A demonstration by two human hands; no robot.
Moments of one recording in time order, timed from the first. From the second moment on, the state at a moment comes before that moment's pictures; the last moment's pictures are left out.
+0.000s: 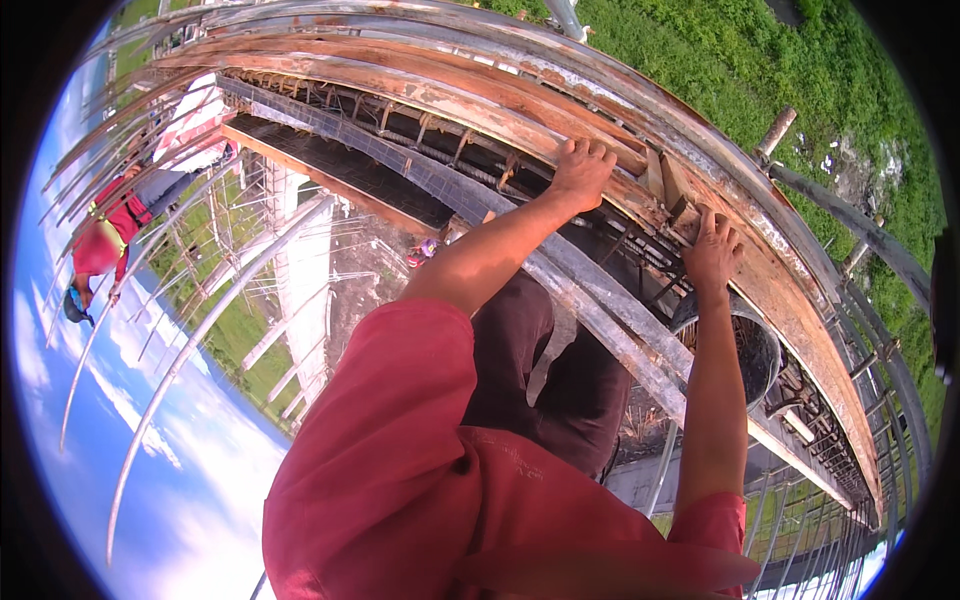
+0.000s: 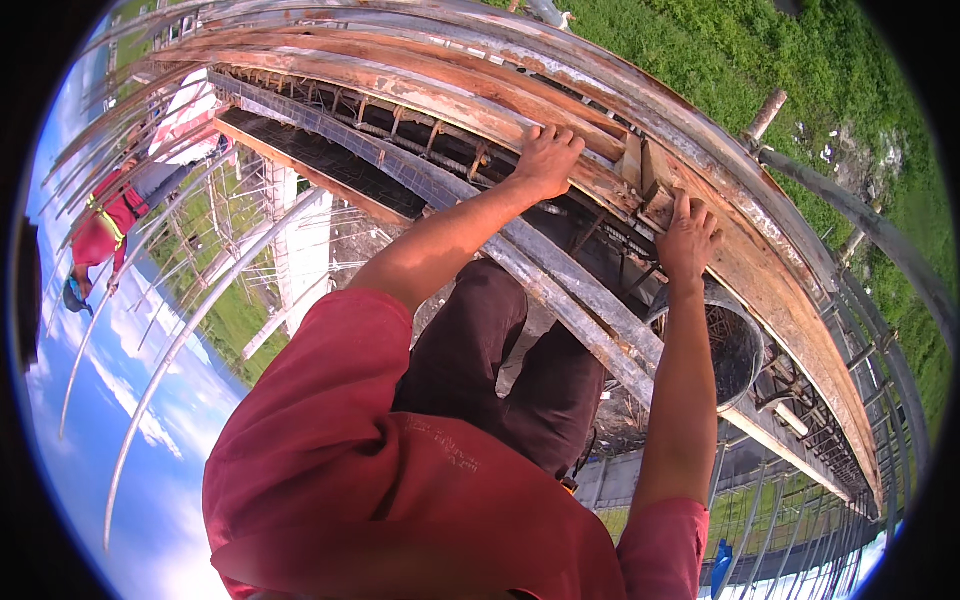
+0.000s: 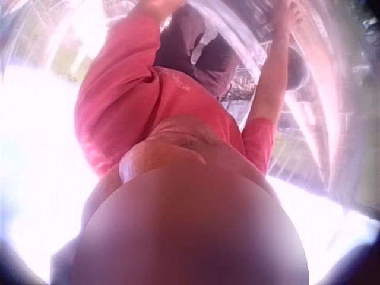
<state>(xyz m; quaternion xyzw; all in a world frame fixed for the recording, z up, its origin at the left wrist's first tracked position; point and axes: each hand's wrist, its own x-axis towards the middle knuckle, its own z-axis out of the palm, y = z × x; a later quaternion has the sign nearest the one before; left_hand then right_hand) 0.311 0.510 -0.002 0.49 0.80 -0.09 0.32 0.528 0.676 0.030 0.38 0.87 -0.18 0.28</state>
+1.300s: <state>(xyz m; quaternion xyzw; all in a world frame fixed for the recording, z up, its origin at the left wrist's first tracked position) 0.309 0.512 -0.015 0.50 0.78 -0.10 0.36 0.538 0.675 0.023 0.37 0.88 -0.16 0.26</state>
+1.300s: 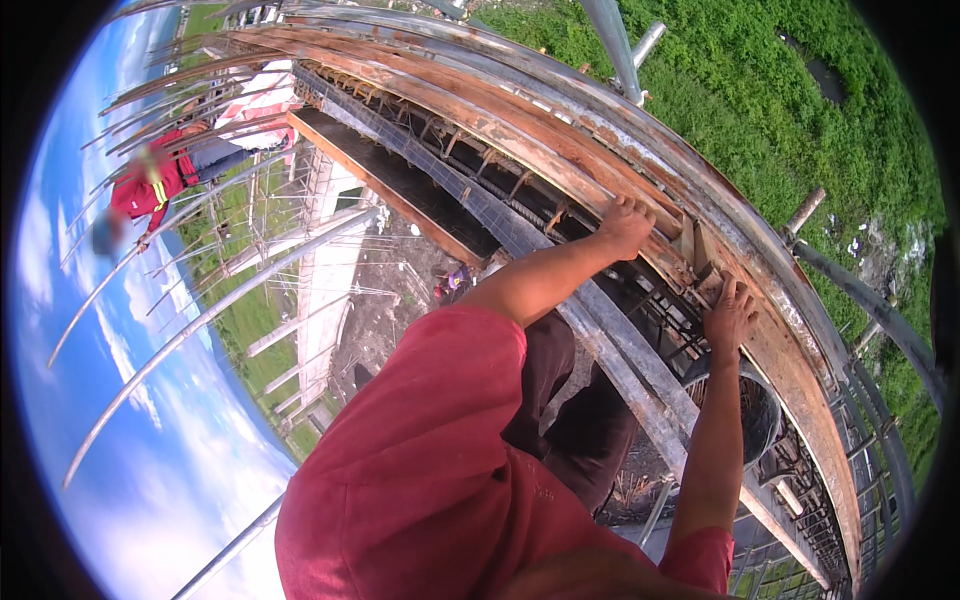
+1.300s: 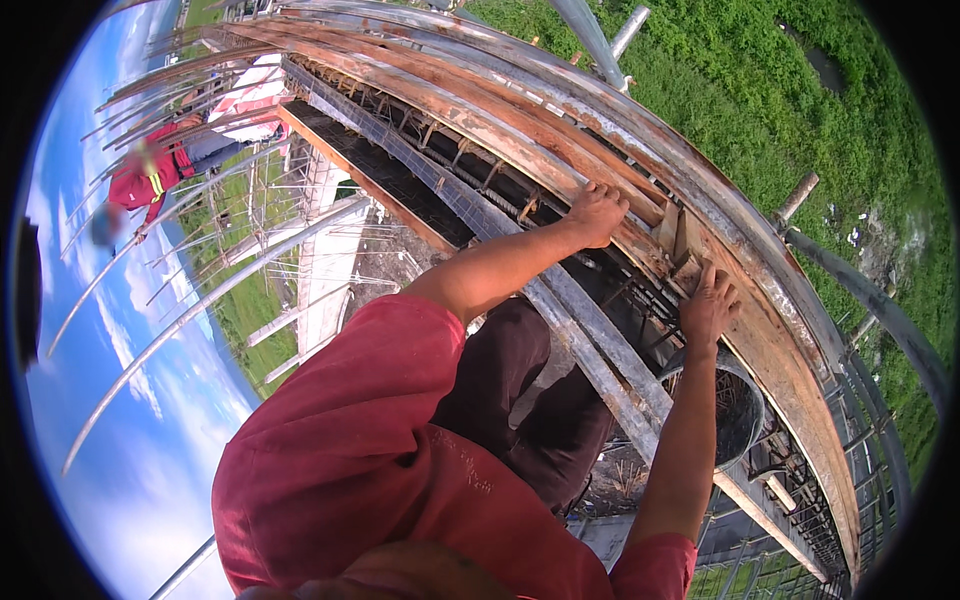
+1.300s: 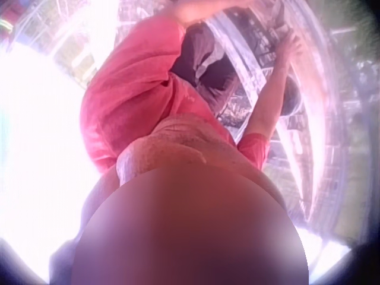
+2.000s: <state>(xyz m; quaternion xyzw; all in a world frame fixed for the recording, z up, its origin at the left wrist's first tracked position) 0.303 0.523 -0.004 0.50 0.77 -0.15 0.37 0.541 0.692 0.017 0.34 0.86 -0.23 0.29</state>
